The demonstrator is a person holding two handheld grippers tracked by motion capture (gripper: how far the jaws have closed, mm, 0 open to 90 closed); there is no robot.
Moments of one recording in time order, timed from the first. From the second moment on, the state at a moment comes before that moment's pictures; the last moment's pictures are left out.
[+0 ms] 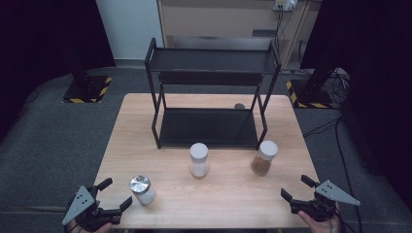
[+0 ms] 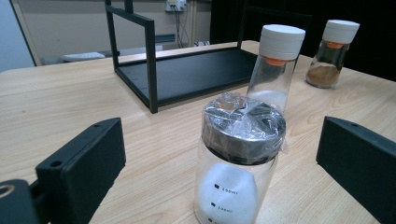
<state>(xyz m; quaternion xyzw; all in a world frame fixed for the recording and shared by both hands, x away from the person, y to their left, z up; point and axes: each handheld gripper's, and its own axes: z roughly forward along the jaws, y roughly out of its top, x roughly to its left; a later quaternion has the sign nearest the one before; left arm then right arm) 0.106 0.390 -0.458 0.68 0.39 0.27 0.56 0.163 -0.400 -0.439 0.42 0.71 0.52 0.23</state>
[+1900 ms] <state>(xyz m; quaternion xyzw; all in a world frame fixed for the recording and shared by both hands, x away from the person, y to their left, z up) 0.163 0.356 -0.436 0.75 0.37 0.22 0.50 0.163 -0.402 -0.440 0.42 0.70 0.52 0.23</state>
